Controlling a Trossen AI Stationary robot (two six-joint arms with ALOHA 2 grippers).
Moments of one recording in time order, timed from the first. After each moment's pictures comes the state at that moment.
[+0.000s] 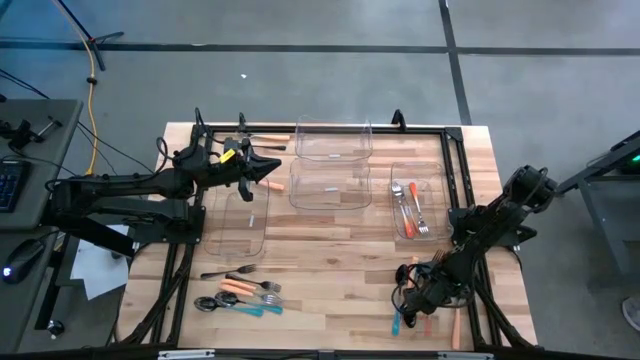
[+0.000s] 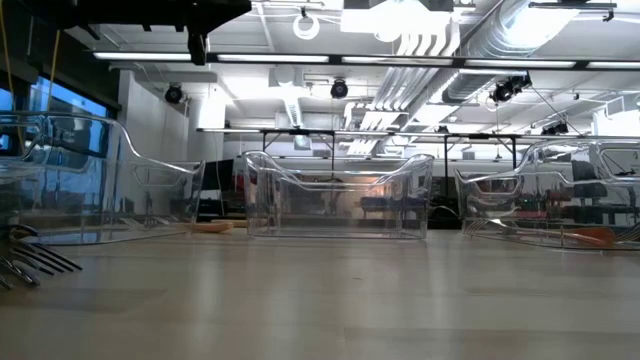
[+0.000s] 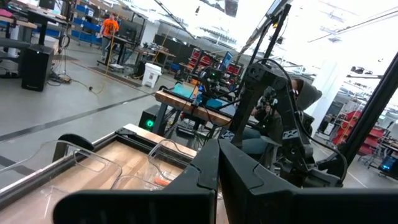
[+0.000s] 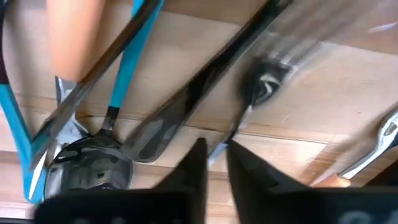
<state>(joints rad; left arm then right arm) 0.24 0.85 0.51 0.47 0.05 -0.37 0.85 1.57 0.68 -0.48 -0.29 2.26</state>
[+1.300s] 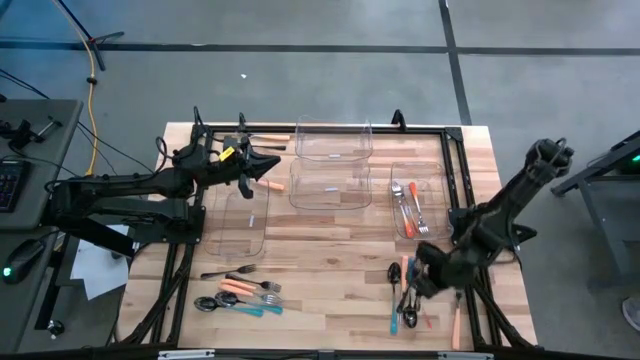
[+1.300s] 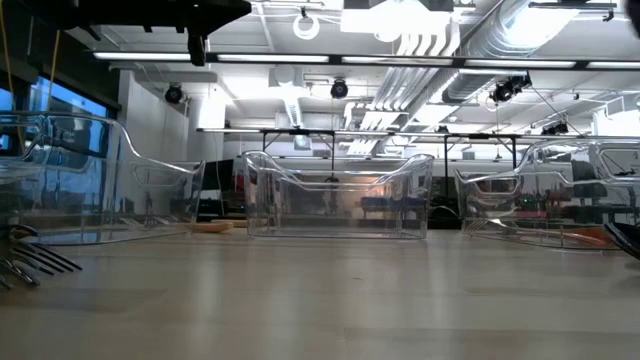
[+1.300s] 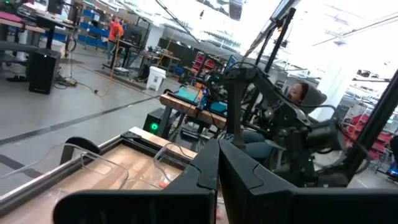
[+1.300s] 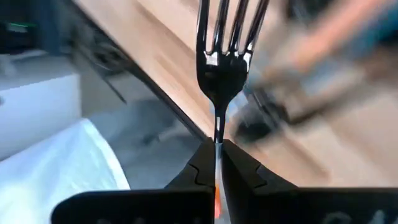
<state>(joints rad) 0.26 0.85 0.51 0.48 0.04 -0.37 0.81 1.06 0.67 -0.42 0.07 1.77</state>
